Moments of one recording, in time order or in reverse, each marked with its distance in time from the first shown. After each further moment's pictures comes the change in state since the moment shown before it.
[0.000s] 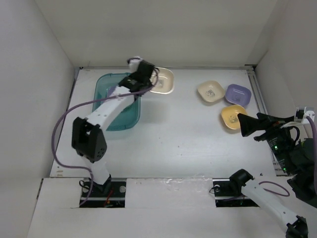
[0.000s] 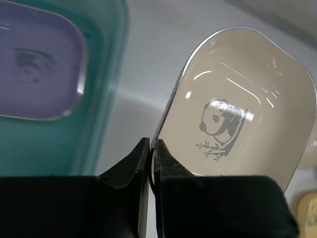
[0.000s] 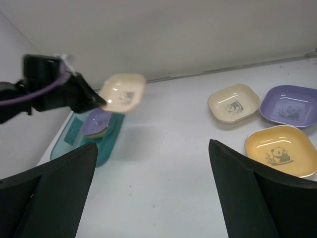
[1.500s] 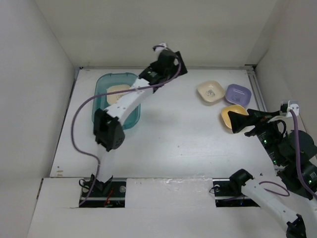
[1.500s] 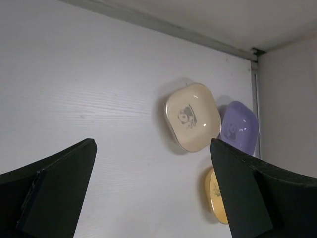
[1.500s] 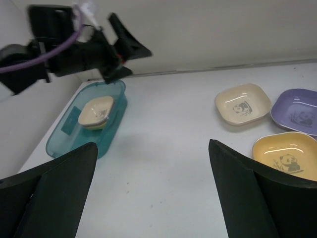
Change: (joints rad) left arm -0.003 0.128 0.306 0.148 0.193 -0.007; right arm 0.000 0.035 -0.093 0.111 -0.063 -0.045
